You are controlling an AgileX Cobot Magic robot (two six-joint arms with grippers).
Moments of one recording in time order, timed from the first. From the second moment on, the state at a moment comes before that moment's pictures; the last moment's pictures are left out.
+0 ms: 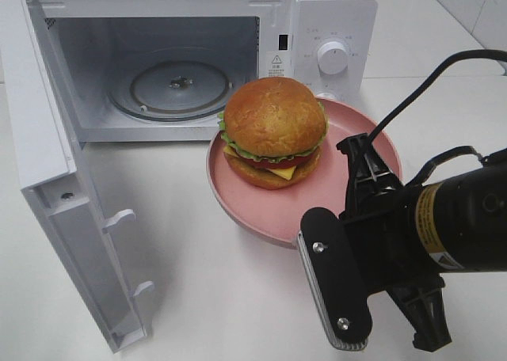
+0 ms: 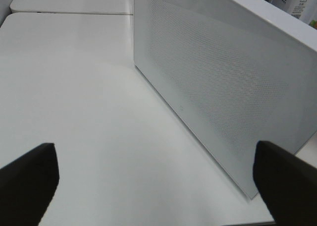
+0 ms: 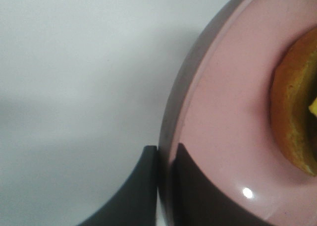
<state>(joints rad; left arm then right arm) 0.02 0.00 -0.52 -0.18 1.07 0.08 0.92 1.34 -0.56 -0.73 0.33 -0.44</state>
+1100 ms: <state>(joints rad) 0.02 0.00 -0.52 -0.18 1.07 0.08 0.68 1.34 -0.56 0.03 0.29 -1.44</state>
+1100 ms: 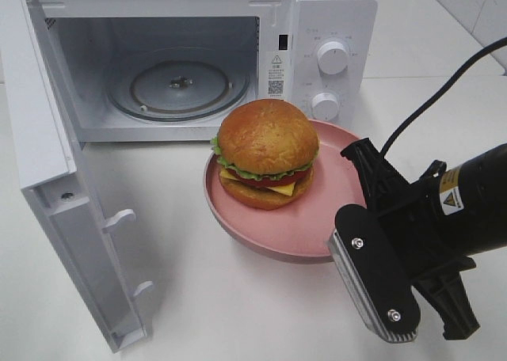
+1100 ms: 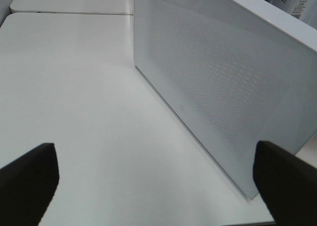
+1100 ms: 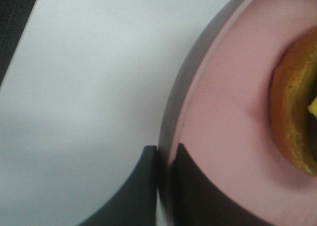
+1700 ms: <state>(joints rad) 0.02 0.00 -0.52 -0.18 1.07 0.08 0.68 1.35 -0.61 -0.01 0.25 -1.39</state>
